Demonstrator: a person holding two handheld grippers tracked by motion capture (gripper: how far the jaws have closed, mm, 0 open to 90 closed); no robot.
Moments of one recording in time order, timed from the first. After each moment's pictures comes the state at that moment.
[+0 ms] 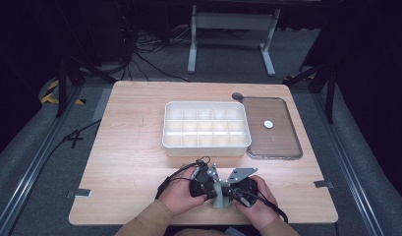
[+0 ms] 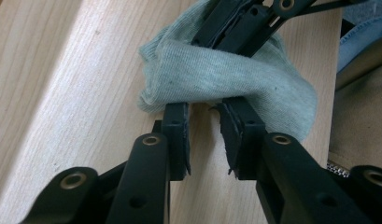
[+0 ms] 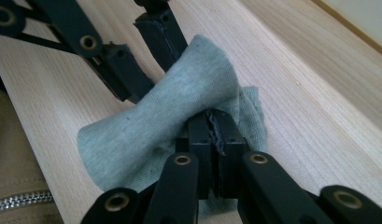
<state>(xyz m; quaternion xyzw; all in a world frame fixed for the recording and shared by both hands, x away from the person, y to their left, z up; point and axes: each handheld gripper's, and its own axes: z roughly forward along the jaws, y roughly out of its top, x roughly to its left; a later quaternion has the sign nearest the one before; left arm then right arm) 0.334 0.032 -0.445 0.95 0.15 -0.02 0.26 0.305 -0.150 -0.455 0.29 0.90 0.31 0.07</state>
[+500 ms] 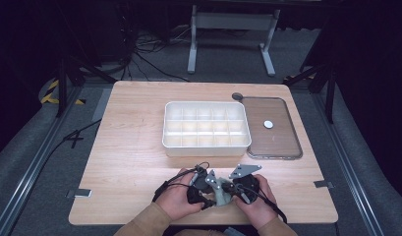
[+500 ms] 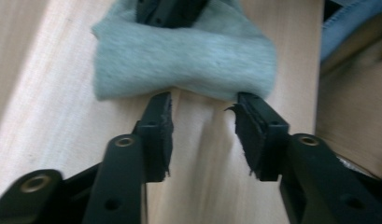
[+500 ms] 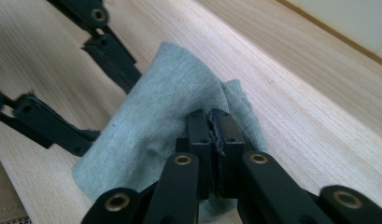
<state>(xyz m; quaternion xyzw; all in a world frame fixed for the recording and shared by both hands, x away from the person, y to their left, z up) 0.319 0.032 -0.449 0.96 0.12 -0.02 0.25 0.309 -0.153 -0.456 0.34 0.88 0.32 0.09</state>
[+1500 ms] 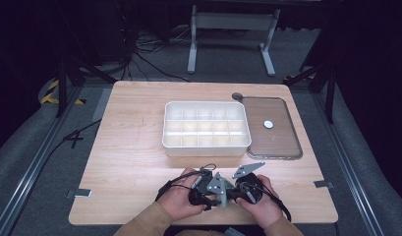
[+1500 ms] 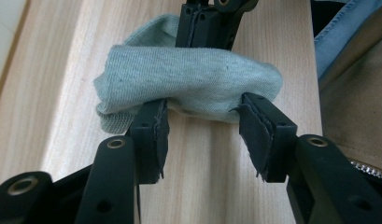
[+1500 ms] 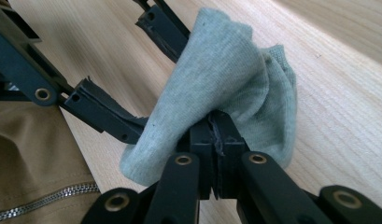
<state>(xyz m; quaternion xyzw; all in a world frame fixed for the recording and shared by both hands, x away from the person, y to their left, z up) 0.312 0.025 -0.441 0.96 0.04 0.04 0.29 0.312 -0.164 -0.455 0.33 0.88 0.33 -0.02</state>
